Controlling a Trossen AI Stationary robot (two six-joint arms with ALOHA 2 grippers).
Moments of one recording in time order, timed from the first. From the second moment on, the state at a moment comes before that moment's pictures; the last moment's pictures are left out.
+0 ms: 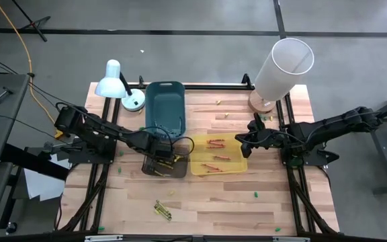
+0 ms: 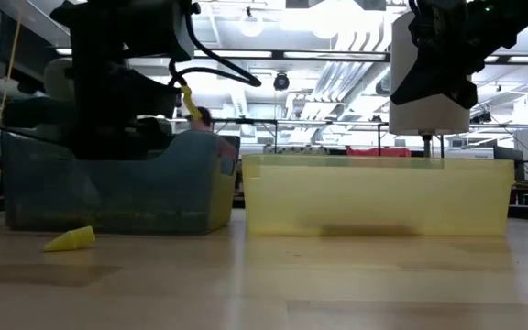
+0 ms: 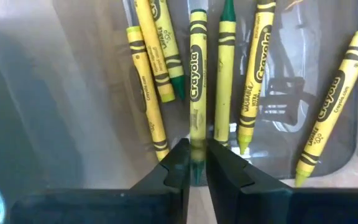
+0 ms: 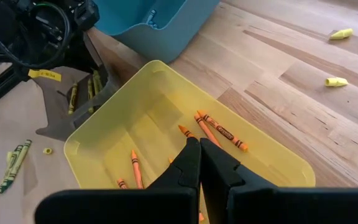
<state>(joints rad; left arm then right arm) -0.16 1.60 0.91 -0.77 -0.14 0.14 0.20 0.92 0.61 -0.38 0.43 0.80</state>
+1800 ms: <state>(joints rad) -0.72 1.80 1.12 -0.53 -0.14 0.00 0.20 0.92 0.61 -0.38 0.37 0.70</state>
